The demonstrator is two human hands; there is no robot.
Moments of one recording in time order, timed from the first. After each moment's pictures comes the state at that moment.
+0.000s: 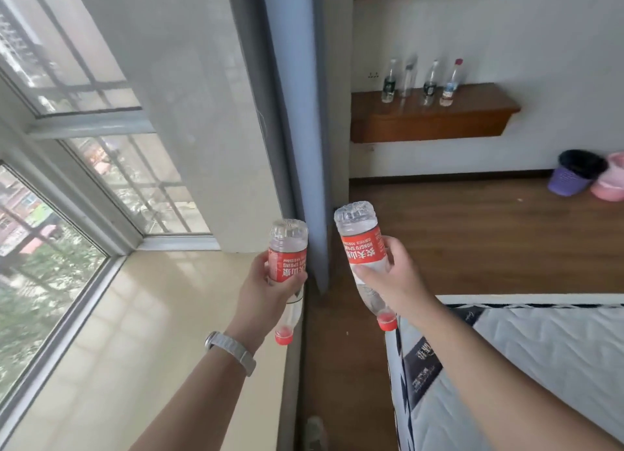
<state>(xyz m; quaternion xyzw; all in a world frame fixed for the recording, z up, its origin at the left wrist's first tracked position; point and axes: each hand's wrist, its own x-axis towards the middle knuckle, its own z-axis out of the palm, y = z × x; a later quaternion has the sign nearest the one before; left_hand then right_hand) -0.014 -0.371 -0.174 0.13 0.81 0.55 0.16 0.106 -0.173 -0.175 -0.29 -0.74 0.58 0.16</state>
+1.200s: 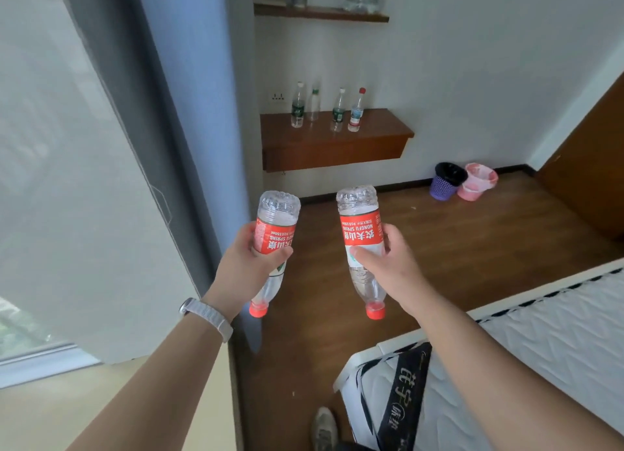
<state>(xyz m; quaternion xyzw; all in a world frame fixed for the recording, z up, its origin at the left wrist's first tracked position) -0.249 -0.155 -0.152 0.32 0.76 0.51 0.24 -0.051 -0.013 -0.139 -0.43 -0.71 0.50 0.25</state>
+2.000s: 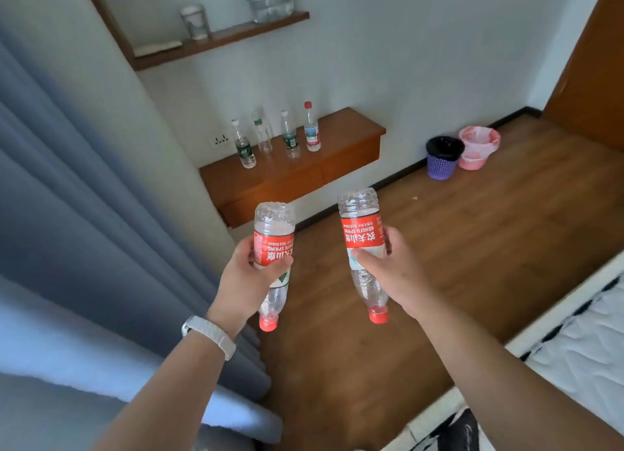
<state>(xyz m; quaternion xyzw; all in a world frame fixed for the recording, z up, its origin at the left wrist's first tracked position) -0.280 0.160 -0.135 0.38 0.79 0.42 0.23 -0.064 0.271 -0.168 -0.46 -0.62 0.56 0.32</state>
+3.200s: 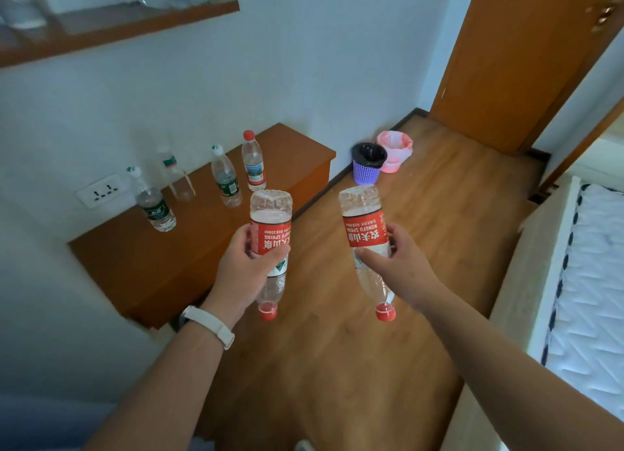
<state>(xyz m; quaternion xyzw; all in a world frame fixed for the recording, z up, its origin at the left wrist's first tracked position) -0.508 0.504 -0.166 0.47 0.63 0.43 0.44 -0.255 0.521 -0.154 -0.63 -0.55 0.43 0.32</state>
